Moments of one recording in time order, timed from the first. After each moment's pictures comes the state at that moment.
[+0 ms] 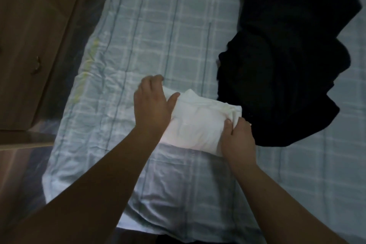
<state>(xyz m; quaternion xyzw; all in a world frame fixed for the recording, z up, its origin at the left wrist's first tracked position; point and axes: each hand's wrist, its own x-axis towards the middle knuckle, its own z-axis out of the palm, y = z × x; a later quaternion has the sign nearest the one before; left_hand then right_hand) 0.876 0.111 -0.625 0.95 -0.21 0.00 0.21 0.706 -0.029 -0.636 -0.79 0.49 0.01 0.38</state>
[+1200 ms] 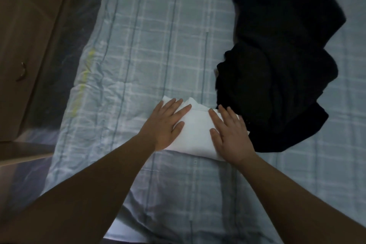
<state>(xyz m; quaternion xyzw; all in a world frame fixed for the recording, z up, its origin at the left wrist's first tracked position) 0.897 0.137 -0.686 0.83 -0.51 -0.19 0.11 0.725 -0.059 -0.666 -0.96 0.19 0.12 0.18</state>
